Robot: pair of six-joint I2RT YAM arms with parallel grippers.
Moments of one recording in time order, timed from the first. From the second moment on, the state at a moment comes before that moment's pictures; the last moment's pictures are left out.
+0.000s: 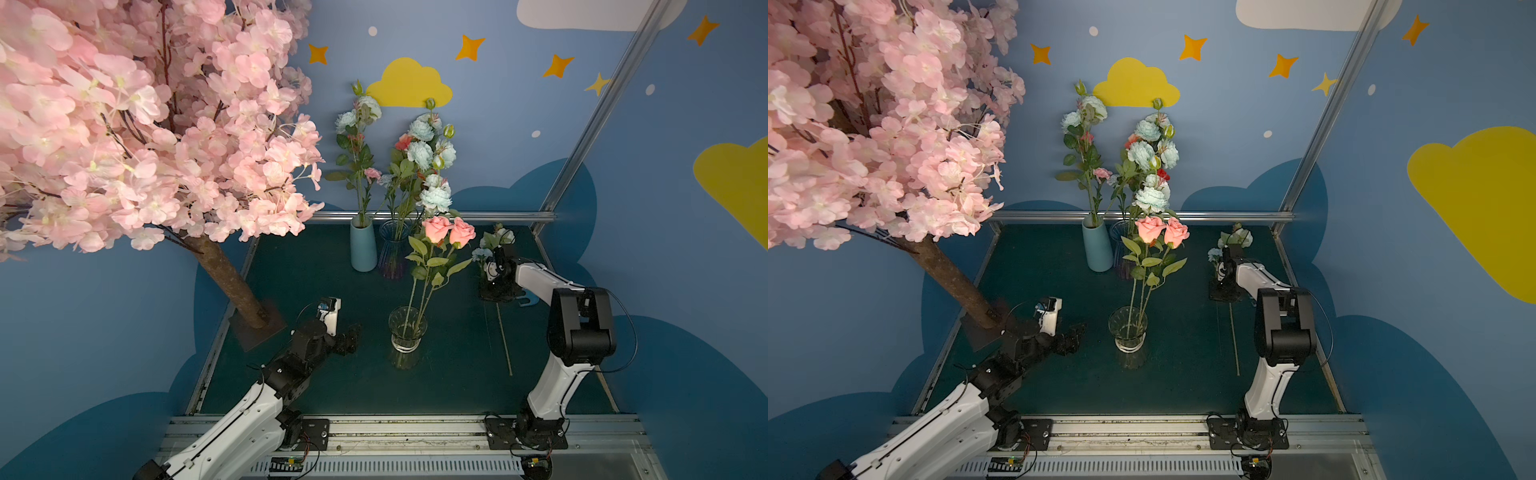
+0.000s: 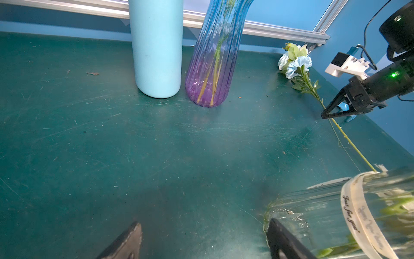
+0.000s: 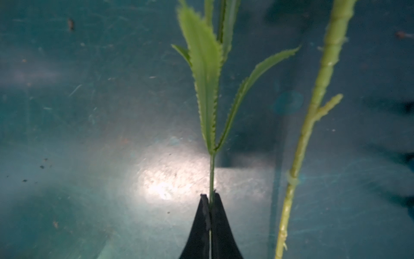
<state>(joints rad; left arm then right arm) -0.53 0.71 0.33 -0.10 -0.06 -0.29 0.09 1.88 1.27 -0.70 -0.11 0.11</state>
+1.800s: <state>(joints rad) -0.52 0.93 0.93 -0.28 0.43 -0.31 0.31 1.36 0.64 0.20 -0.40 0.25</state>
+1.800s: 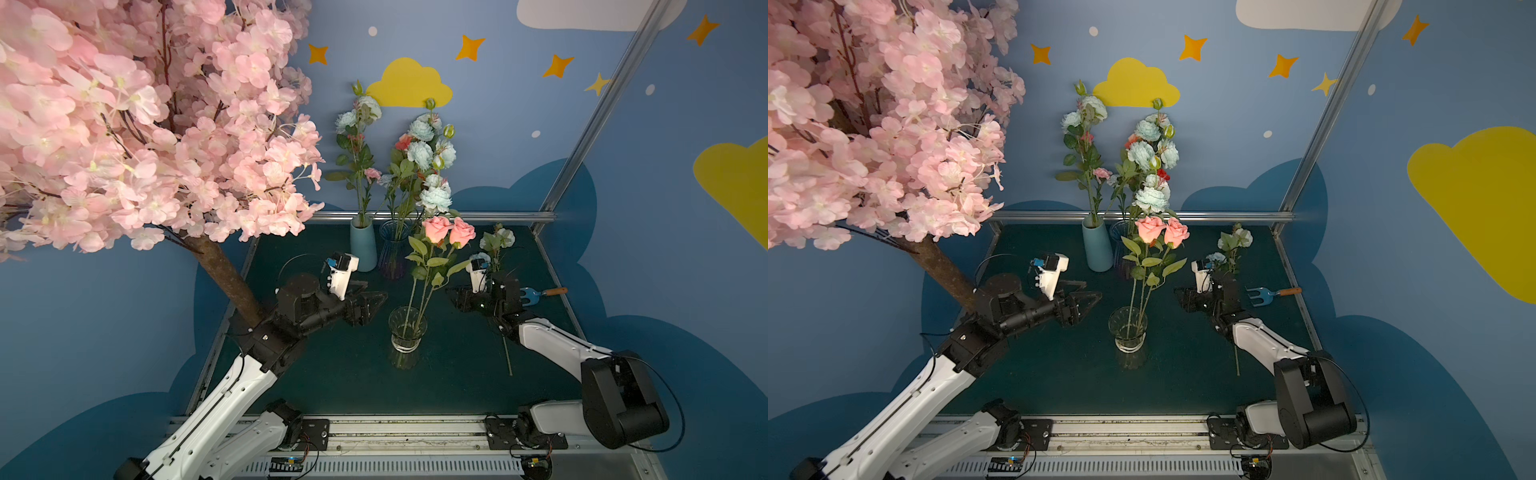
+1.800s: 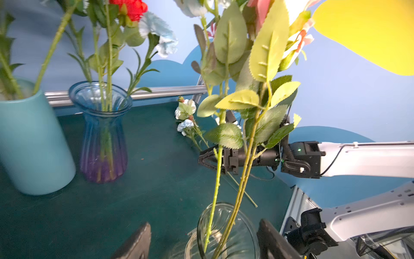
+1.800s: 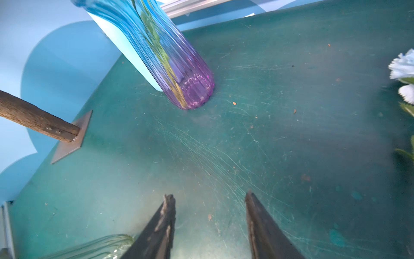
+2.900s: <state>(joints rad) -0.57 1.41 1.18 -0.21 0.68 -0.30 0.31 1.37 0.64 0.21 -0.42 0.27</state>
